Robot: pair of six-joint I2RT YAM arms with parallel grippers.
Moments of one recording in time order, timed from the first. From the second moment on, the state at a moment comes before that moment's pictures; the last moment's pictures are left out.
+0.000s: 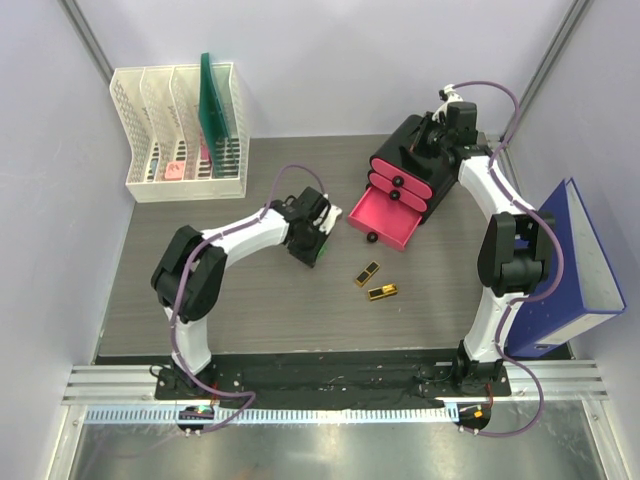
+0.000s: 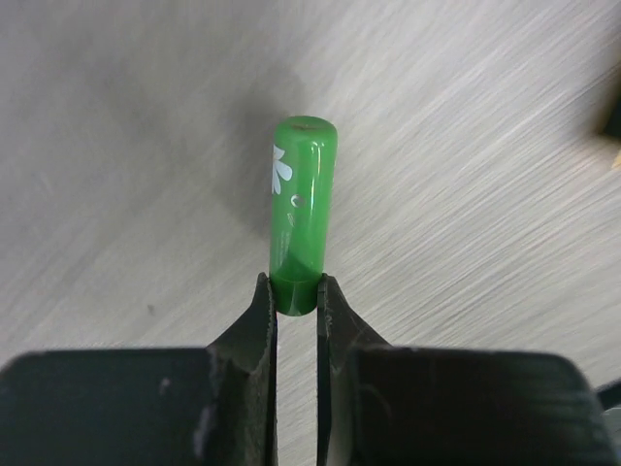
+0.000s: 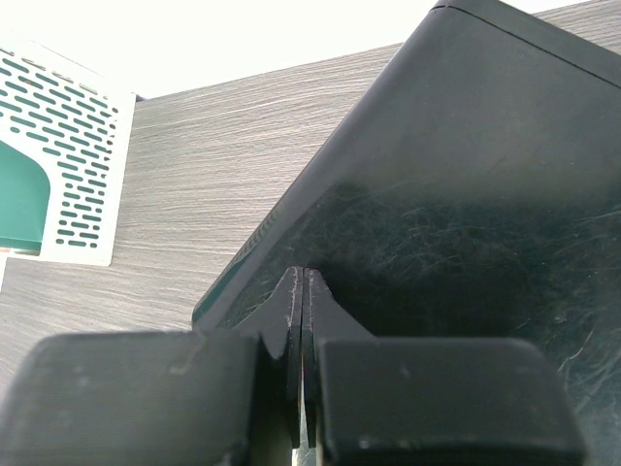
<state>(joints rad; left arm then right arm) -0.67 1.87 1.29 -0.64 0.08 -0.02 0.07 1.94 1.63 -0.17 -0.31 0.40</state>
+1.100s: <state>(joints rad) -0.69 2.40 2.19 -0.63 0.29 -0.35 0.07 1.94 1.63 -0.17 -0.32 0.40</state>
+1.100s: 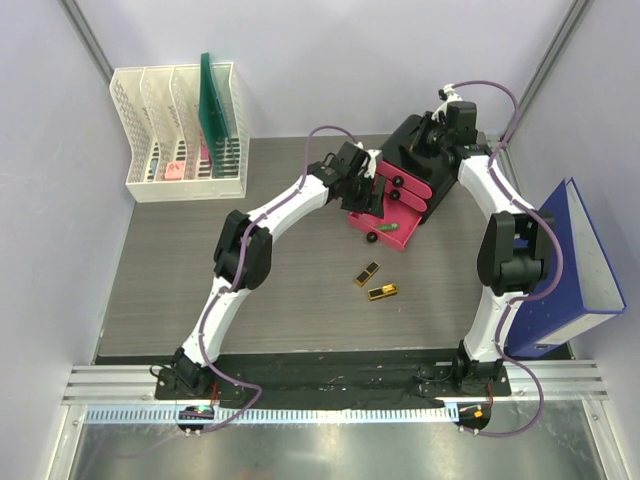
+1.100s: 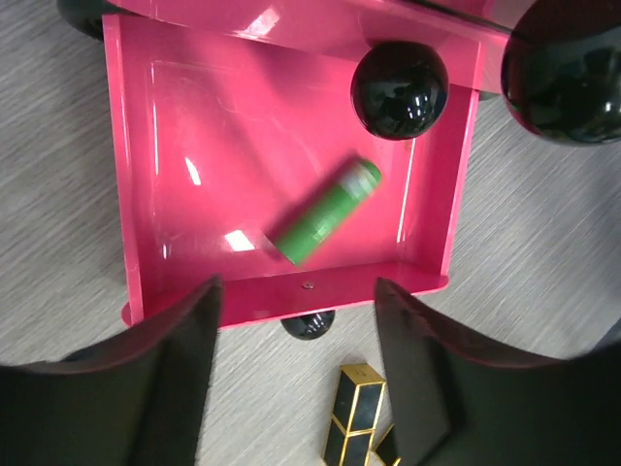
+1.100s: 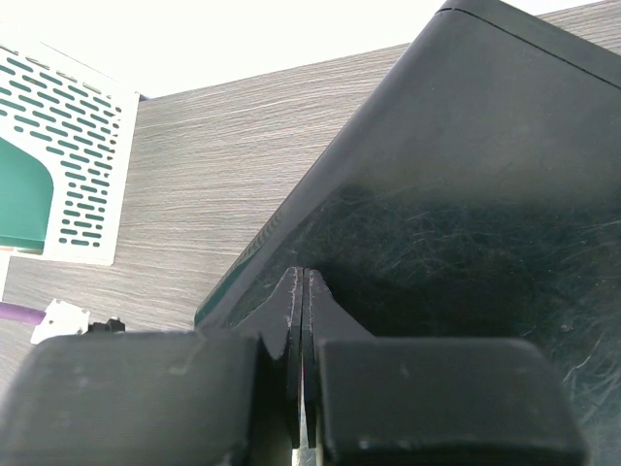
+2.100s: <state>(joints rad) -0.91 2.16 1.70 -0.70 0.18 -0.10 0.07 1.94 1.63 -0.17 -0.32 0.40</state>
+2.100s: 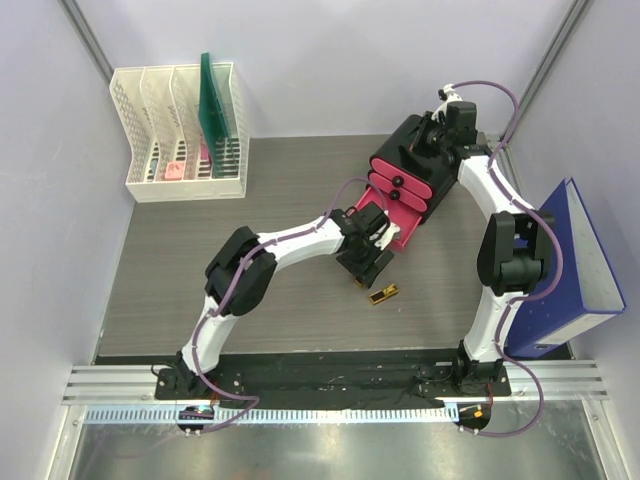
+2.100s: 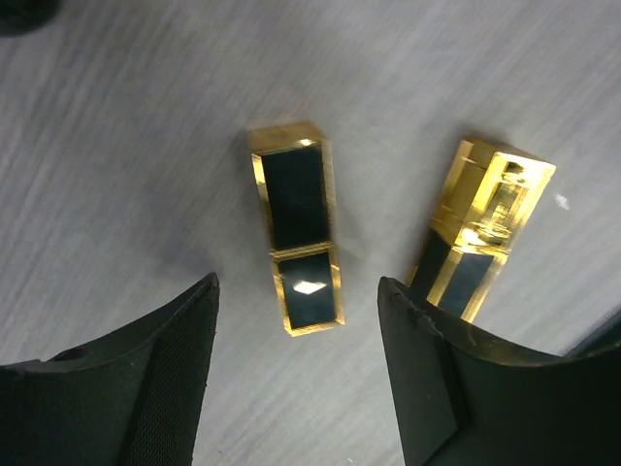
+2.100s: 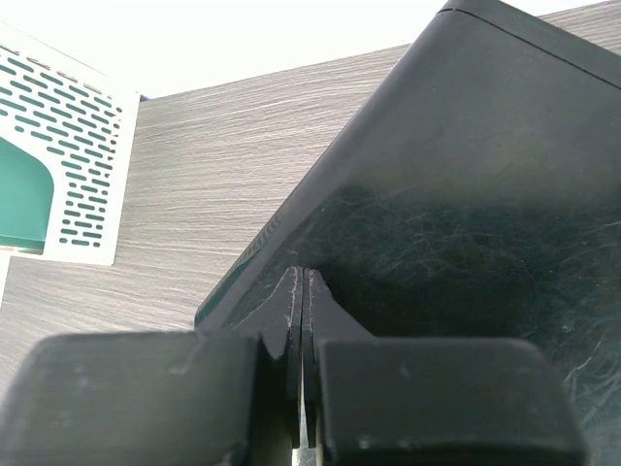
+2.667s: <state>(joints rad) -0.91 2.22 1.77 -0.70 0.11 -0.08 0.07 1.94 1.63 -0.16 -0.32 0.40</state>
